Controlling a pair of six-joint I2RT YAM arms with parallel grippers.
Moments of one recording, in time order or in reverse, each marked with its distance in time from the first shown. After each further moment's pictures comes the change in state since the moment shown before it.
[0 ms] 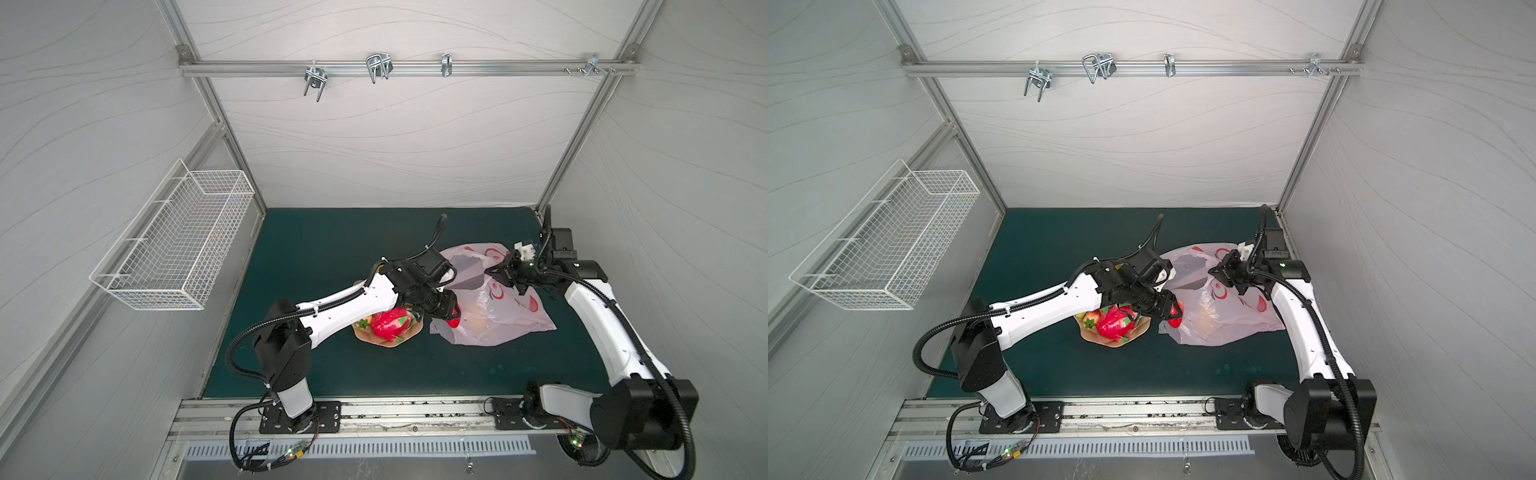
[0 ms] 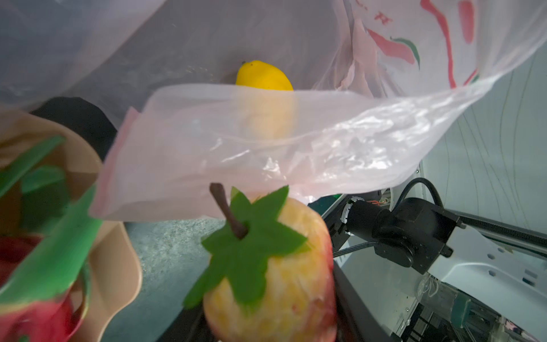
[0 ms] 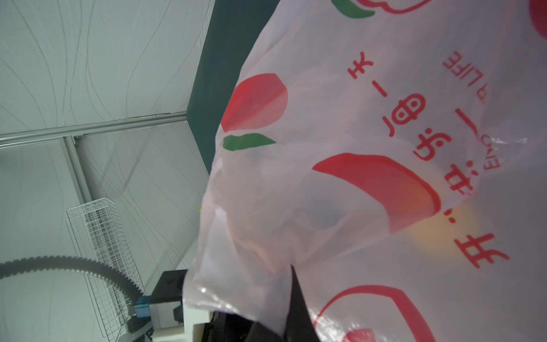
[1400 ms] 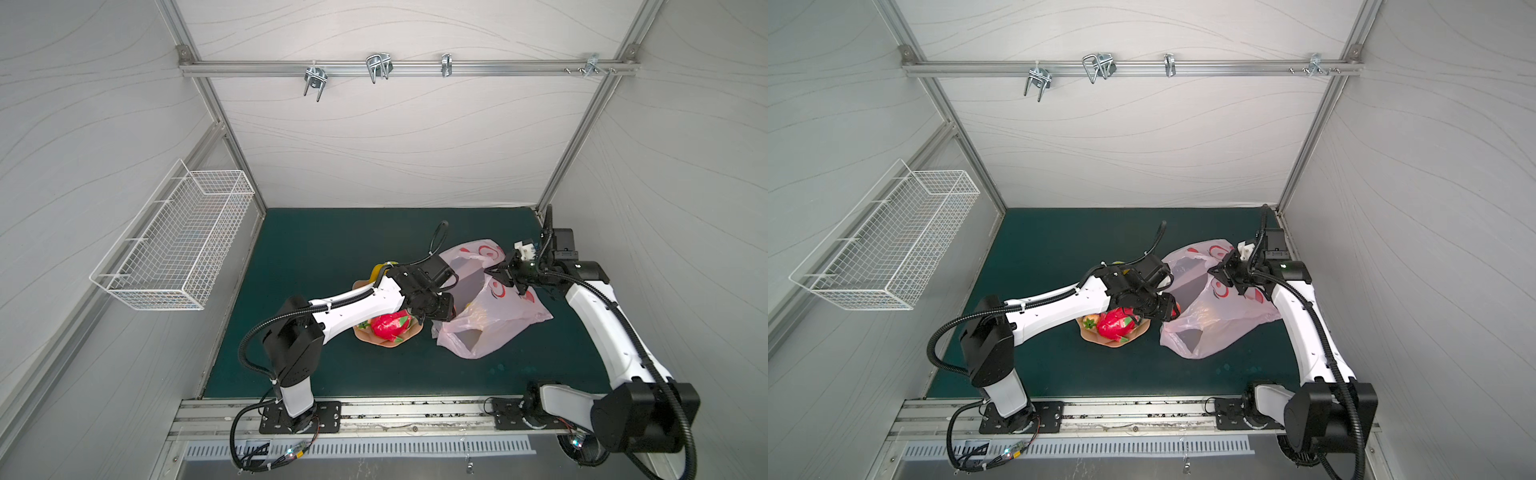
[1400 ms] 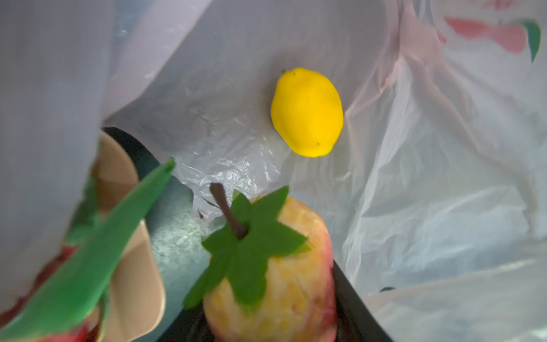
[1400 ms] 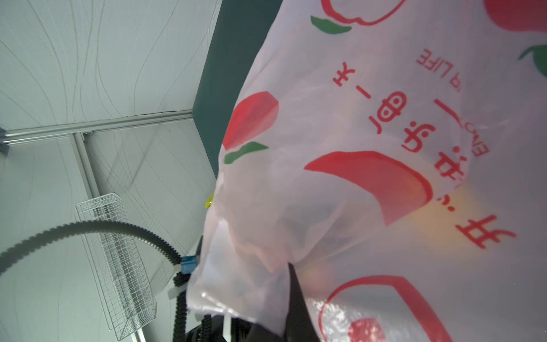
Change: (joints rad) left arm -0.008 0.043 -0.053 0.060 -0.076 -0.056; right arm 0.000 -0.013 -0.001 0.006 -0.017 0.012
